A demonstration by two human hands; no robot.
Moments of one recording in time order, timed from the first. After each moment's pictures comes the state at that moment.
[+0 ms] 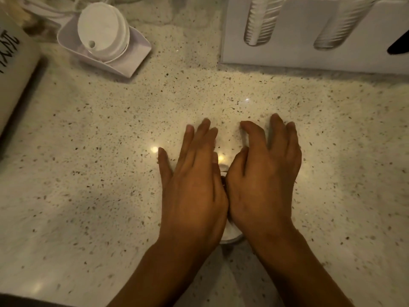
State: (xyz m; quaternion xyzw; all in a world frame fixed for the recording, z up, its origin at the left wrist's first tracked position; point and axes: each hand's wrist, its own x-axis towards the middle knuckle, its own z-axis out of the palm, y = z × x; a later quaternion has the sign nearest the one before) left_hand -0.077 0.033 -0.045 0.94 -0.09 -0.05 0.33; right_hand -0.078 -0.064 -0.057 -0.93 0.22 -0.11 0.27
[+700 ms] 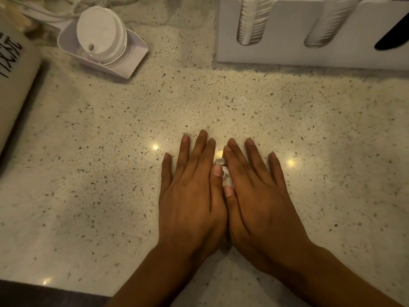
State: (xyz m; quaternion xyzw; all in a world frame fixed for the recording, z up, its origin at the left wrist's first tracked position) left_hand -0.090 0.036 -0.045 0.95 -0.11 -0.05 0.28; right_hand -0.125 -0.081 -0.052 -0.97 -0.01 0.01 0.25
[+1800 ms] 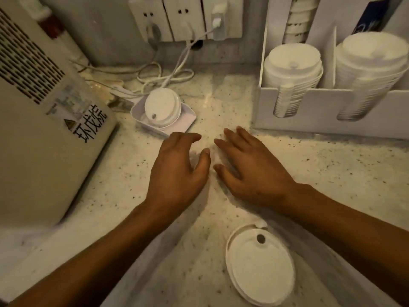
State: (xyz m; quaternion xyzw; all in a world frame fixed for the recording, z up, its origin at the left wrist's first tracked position) left_hand 0.037 0.089 -0.014 0.96 -0.07 0.06 0.27; right_hand 0.032 -0.081 -0.041 -0.96 -0.13 0.06 0.22
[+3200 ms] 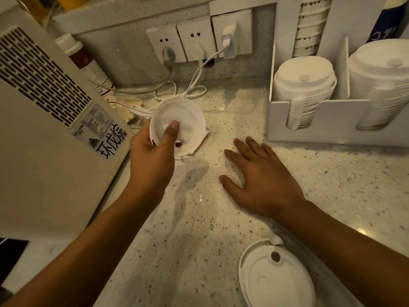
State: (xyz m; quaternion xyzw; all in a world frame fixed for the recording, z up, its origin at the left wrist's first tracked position) left_hand 0.073 0.114 0.033 0.80 0.05 0.14 0.59; right_hand 0.049 -0.070 -0.052 -0.96 -0.13 -0.01 0.24
